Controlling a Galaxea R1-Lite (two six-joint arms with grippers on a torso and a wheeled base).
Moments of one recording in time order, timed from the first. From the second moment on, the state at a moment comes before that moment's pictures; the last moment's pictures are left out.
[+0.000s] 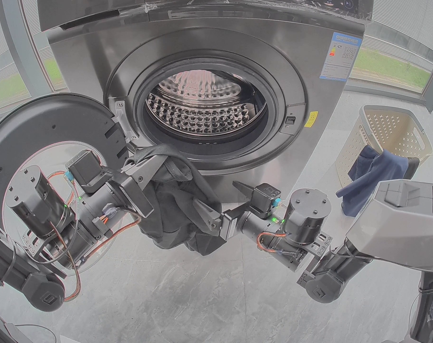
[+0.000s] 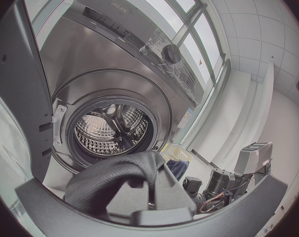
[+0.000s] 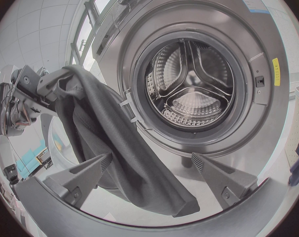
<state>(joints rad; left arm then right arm) -0.53 1.70 -0.43 -1.55 -0.14 -0.30 0.76 2.22 -0.85 -1.48 -0.05 0.10</state>
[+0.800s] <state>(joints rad) -0.52 1.70 -0.42 -1.55 -0.14 -0.29 0.74 2.21 -0.87 -1.49 -0.05 0.11</state>
